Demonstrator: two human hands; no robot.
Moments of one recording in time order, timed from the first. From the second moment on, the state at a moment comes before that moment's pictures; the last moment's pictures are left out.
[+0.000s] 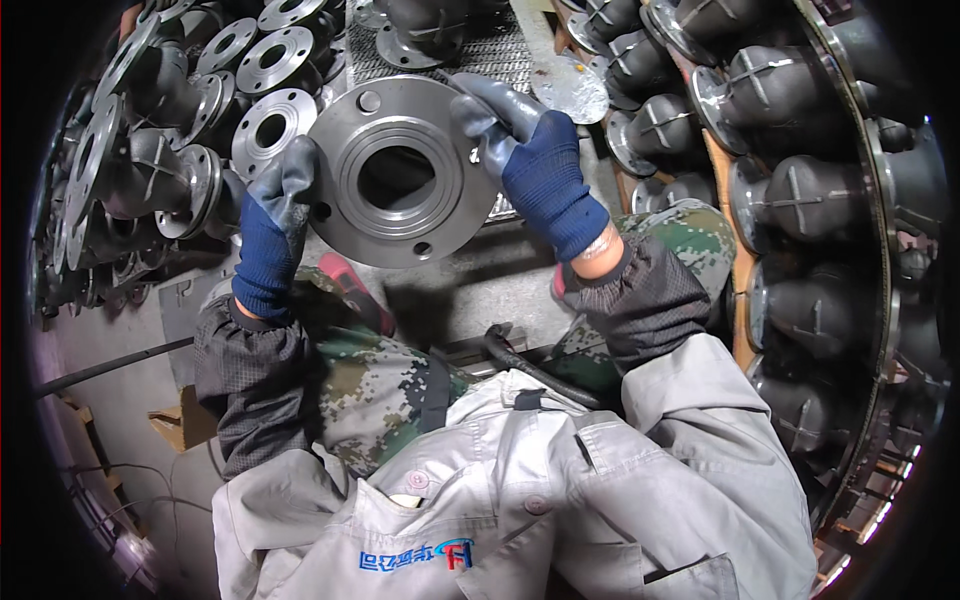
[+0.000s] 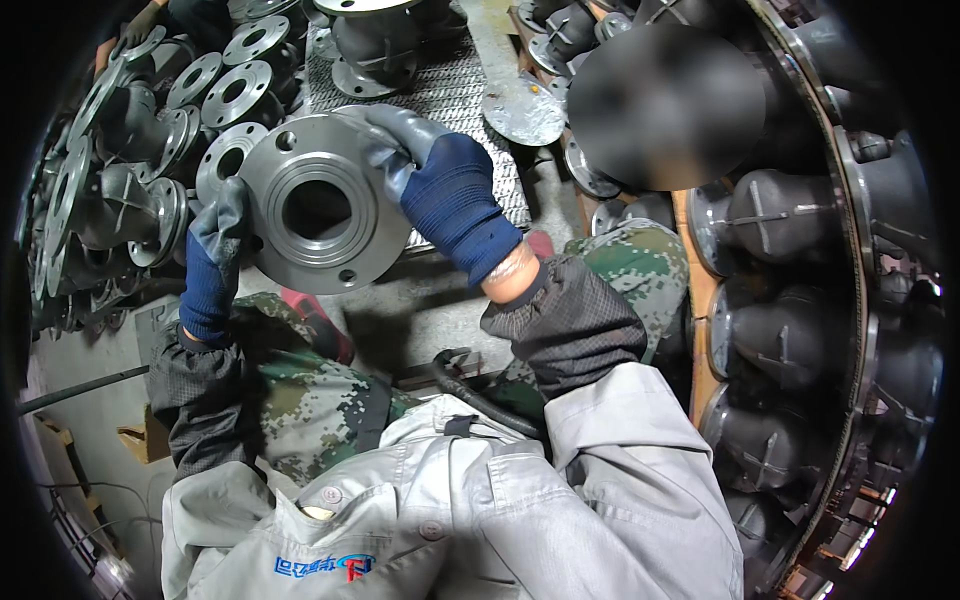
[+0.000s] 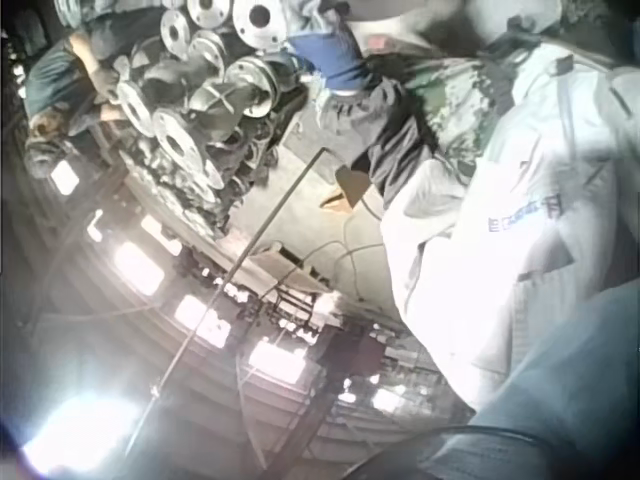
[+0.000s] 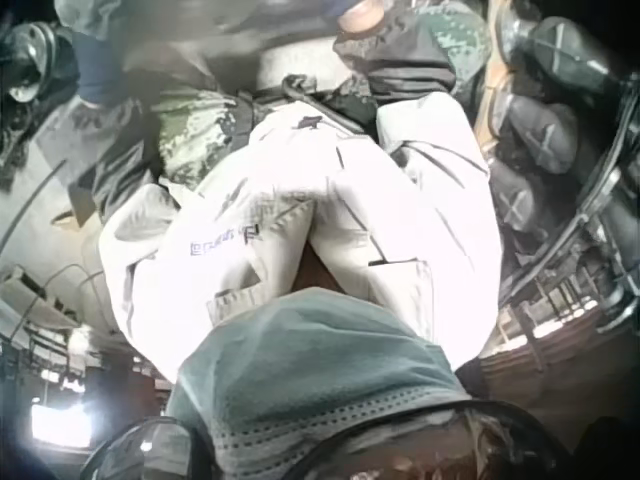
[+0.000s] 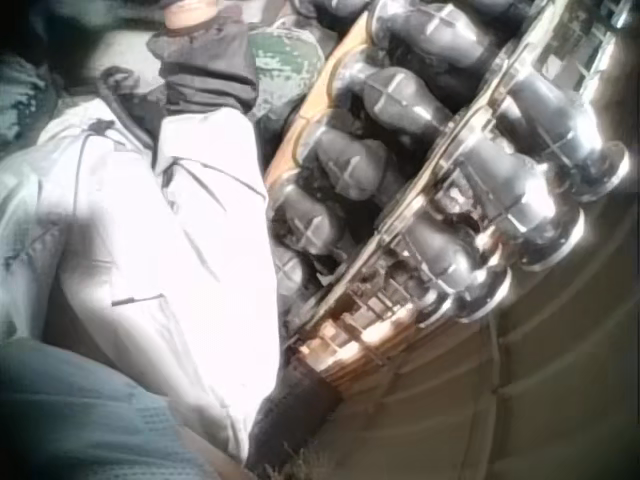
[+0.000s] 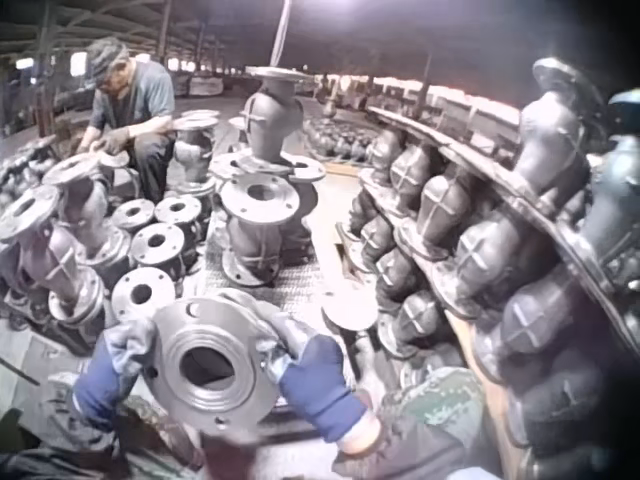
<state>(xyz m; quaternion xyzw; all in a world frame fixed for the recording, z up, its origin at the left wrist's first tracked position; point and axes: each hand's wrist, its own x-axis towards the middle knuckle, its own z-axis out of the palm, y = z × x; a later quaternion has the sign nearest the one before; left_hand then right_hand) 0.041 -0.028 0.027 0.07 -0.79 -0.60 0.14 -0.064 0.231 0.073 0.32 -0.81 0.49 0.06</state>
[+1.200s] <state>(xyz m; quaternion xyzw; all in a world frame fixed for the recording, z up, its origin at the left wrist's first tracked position) -0.080 0.096 0.087 0.05 -0.80 -0.59 0.09 -0.118 0.328 0.043 0.23 -0.74 0.63 0.12</state>
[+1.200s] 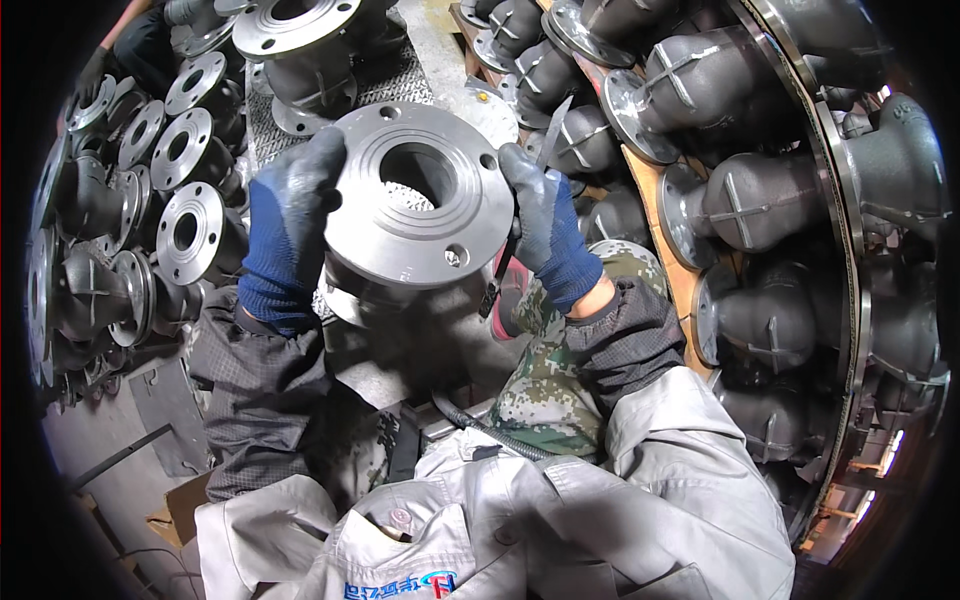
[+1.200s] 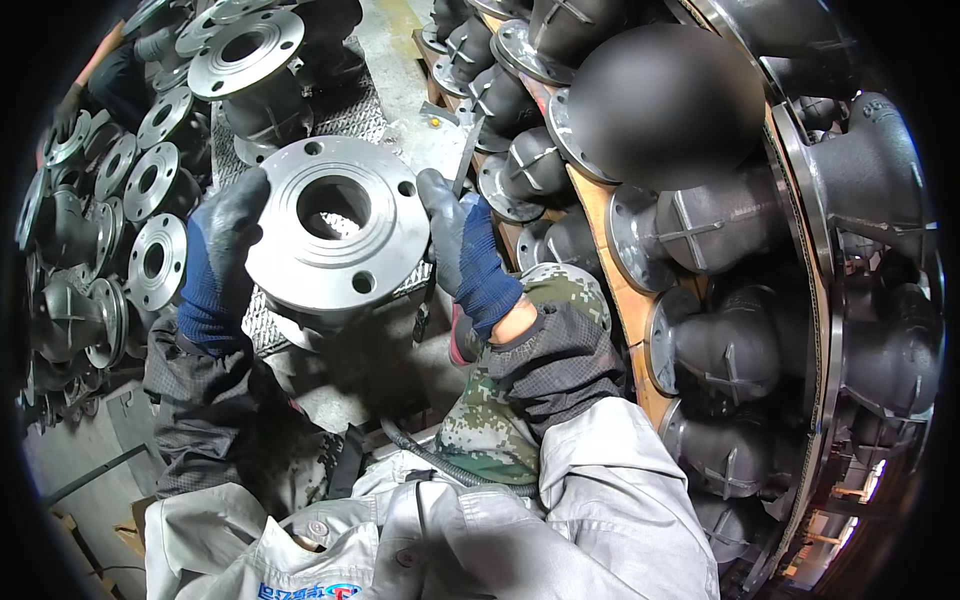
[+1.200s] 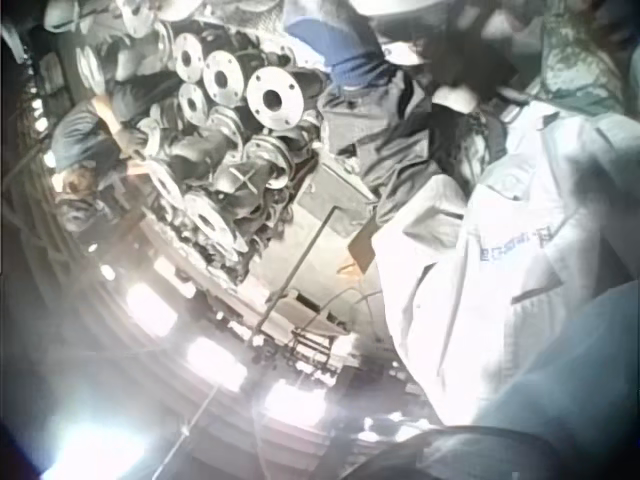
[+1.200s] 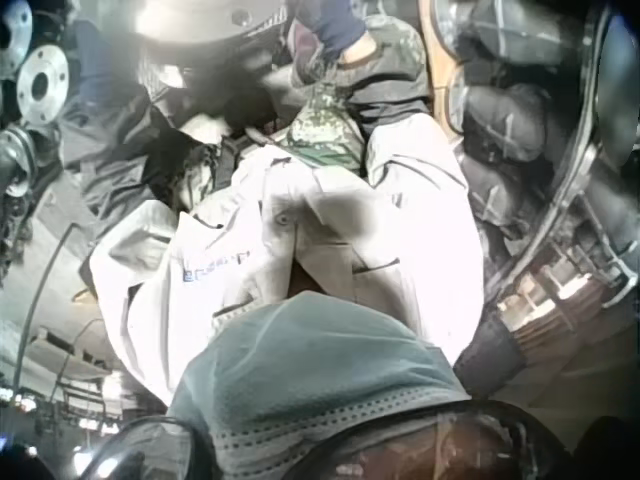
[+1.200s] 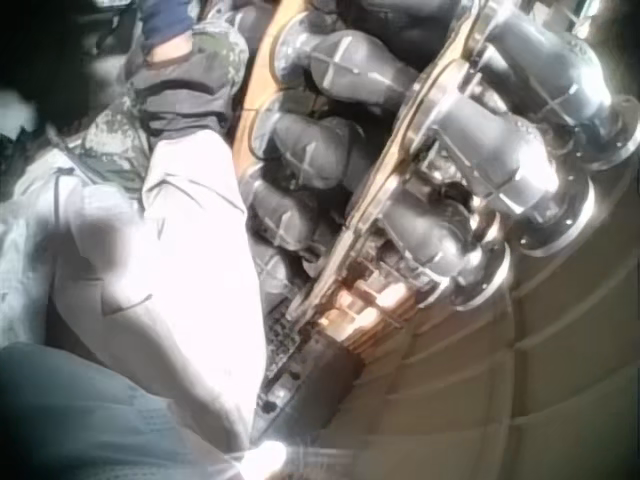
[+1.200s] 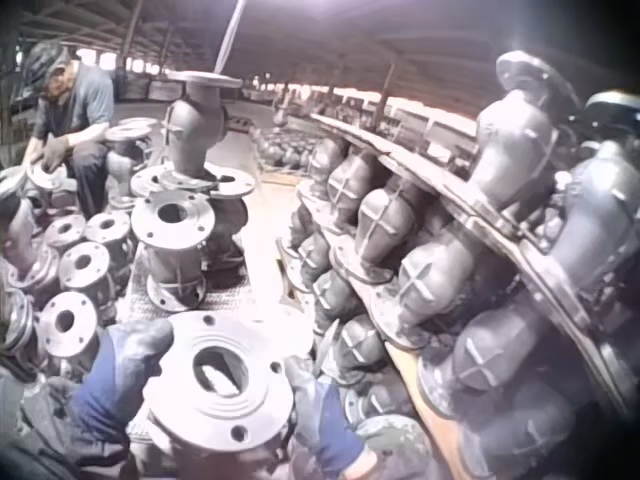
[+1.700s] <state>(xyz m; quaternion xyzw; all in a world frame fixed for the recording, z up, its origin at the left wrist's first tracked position) 0.008 0.024 0.015 0.17 -0.48 -0.85 0.11 -0.068 0.232 0.100 0.23 -0.72 0.65 -0.10</state>
